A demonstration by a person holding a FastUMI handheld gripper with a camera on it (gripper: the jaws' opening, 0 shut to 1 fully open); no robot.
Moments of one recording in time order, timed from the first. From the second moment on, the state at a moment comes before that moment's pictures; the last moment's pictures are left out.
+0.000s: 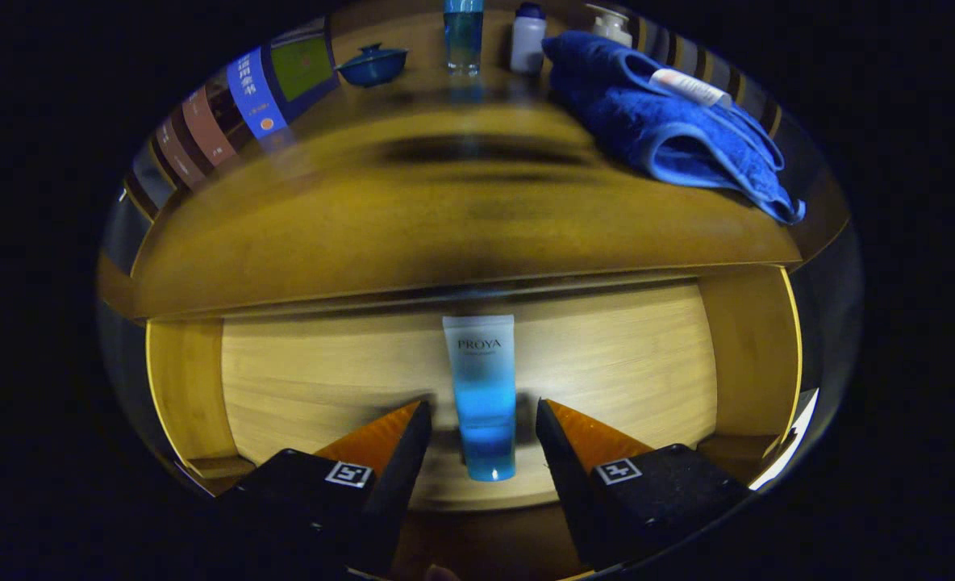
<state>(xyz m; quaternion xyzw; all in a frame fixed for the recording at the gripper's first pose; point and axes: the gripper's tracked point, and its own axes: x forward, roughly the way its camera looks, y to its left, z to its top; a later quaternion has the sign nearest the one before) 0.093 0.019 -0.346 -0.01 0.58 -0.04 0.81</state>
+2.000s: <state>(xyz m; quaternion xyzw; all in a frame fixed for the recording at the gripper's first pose) 0.237 0.052 -0.234 -0.03 0.54 0.03 0.84</state>
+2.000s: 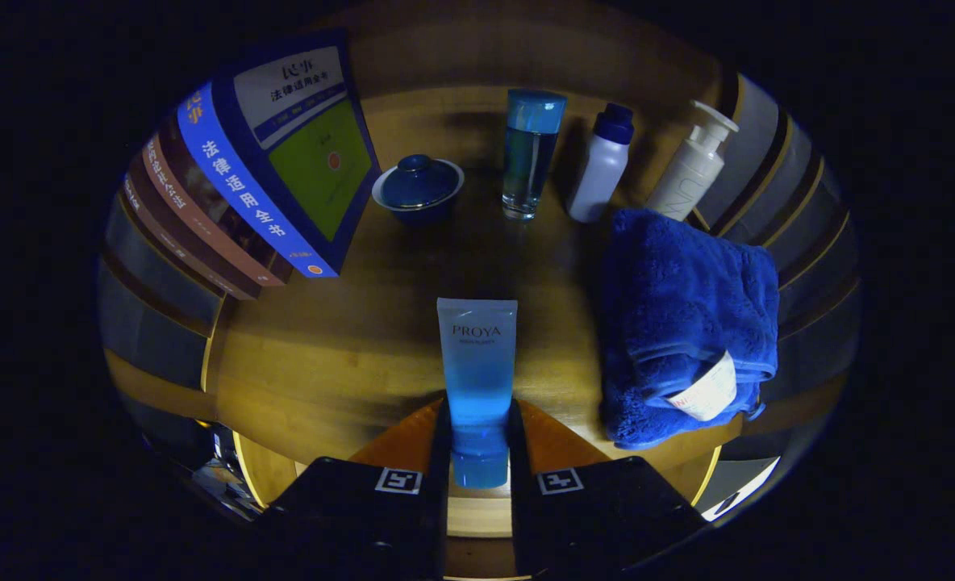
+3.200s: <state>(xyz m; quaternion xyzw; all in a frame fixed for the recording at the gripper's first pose) 0.129 0.062 -0.051 0.00 0.14 0.01 0.99</state>
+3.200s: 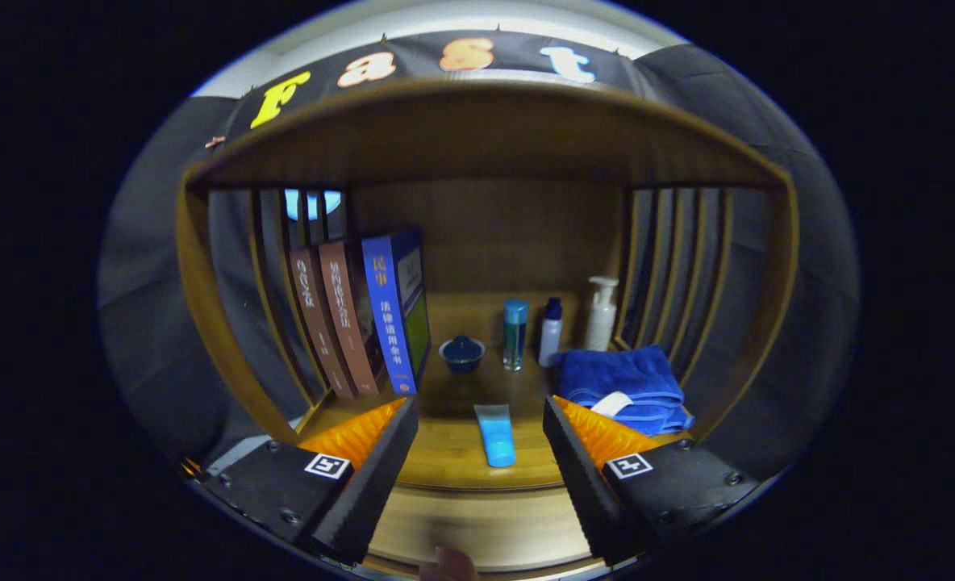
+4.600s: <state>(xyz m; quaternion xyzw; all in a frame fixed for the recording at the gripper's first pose) -0.047 0.015 -0.273 0.01 0.08 0.00 1.00</state>
